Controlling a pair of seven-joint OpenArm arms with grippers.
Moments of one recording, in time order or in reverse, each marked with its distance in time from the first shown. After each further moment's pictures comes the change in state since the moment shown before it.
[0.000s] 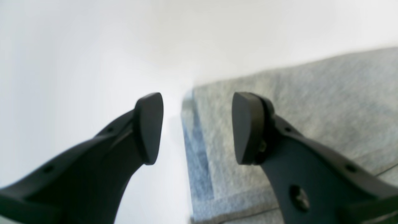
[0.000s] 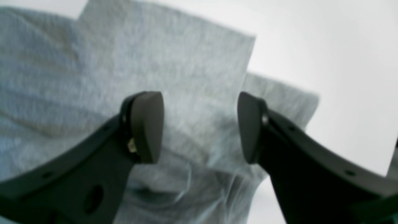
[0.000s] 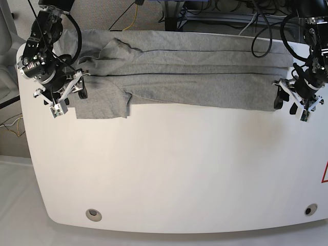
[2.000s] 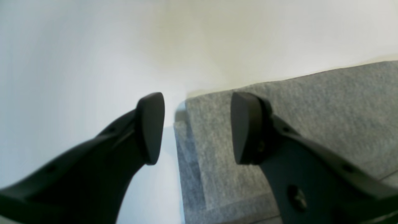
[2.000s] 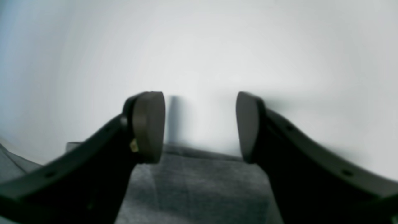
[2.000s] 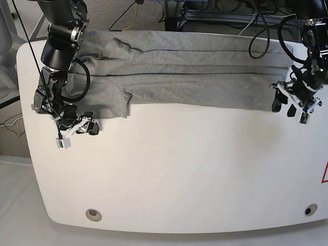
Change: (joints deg) left arm -1.2 1.1 0.2 -0.1 -0.9 0.9 0.5; right arm 27.5 -0.2 -3.4 -52.0 -1.3 -0.2 17.4
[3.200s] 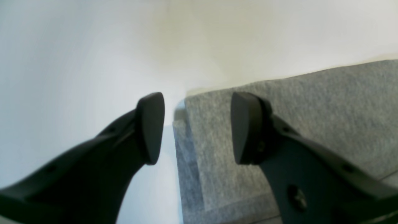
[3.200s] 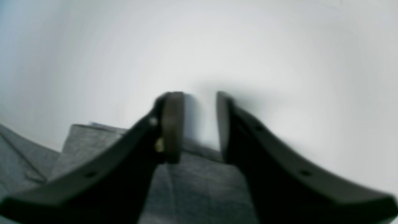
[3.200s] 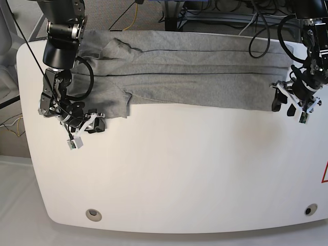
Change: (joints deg) left arm 0.2 -0.1 0.5 0.0 -0.1 0.0 -0.4; right arm -0.6 0.7 -7.9 1.3 -1.5 1.6 2.1
